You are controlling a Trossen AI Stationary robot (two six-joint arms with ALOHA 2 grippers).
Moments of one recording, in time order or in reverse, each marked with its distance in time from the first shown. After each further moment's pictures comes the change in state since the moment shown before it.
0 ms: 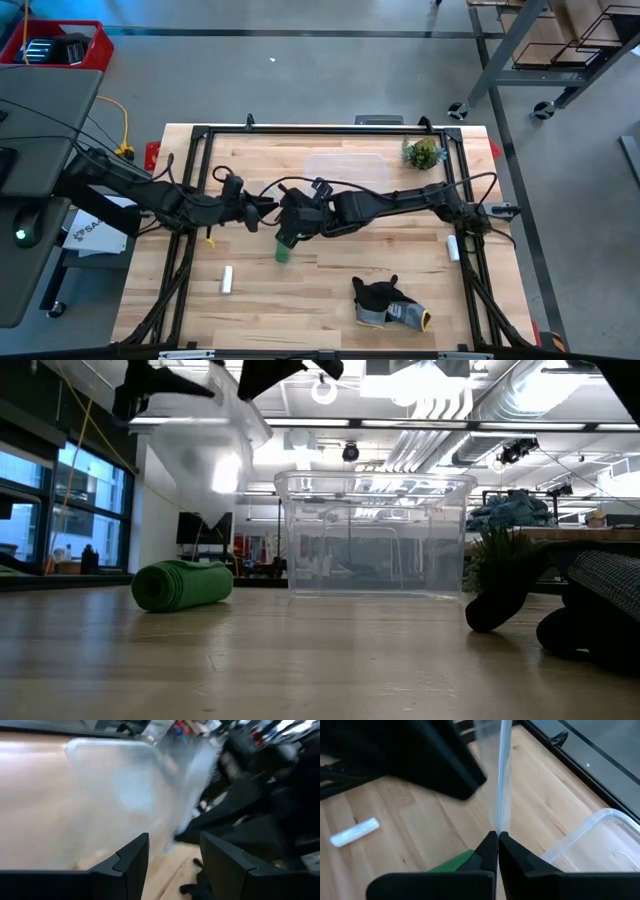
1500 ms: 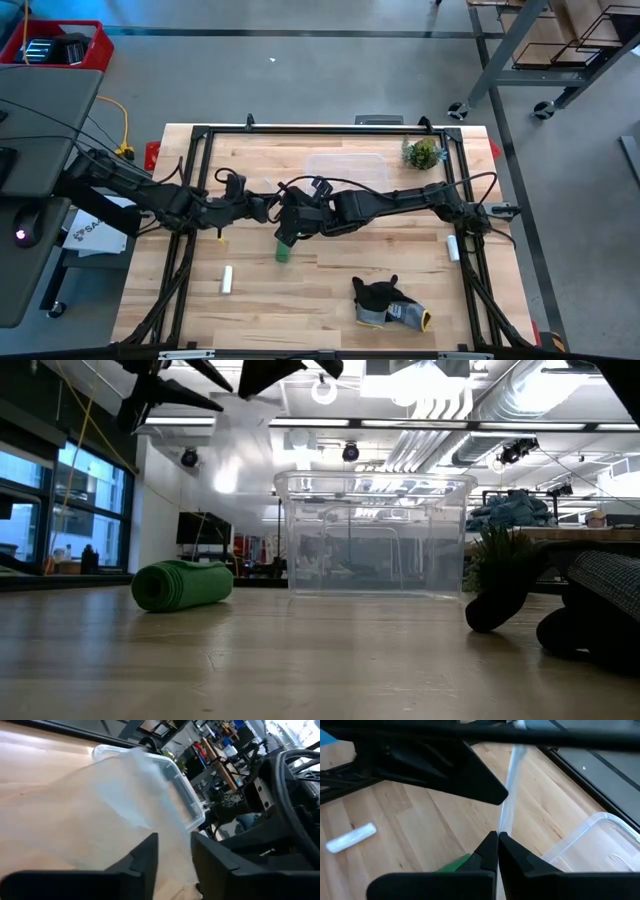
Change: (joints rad) left arm 0.042 0.062 0.000 0.028 -0.087 -0.150; right arm 0.000 0.000 0.000 0.012 0.018 -0.007
